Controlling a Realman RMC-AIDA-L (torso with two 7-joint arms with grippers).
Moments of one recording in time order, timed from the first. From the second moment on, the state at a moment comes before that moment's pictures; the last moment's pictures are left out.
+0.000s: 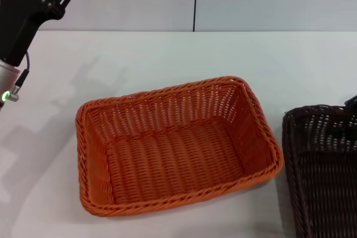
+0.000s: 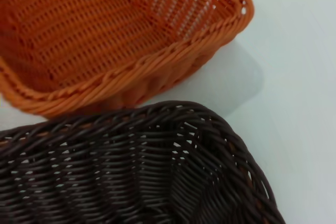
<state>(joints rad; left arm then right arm) -0.51 -2.07 1.22 0.27 0.40 1.50 -0.46 0.73 1.89 -0.74 -0.79 -2.57 -1.53 1.45</state>
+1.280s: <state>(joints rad) -0.51 -2.07 1.18 0.27 0.40 1.49 -0.46 0.66 1.87 -0.51 -1.14 -2.54 -2.01 1.45</state>
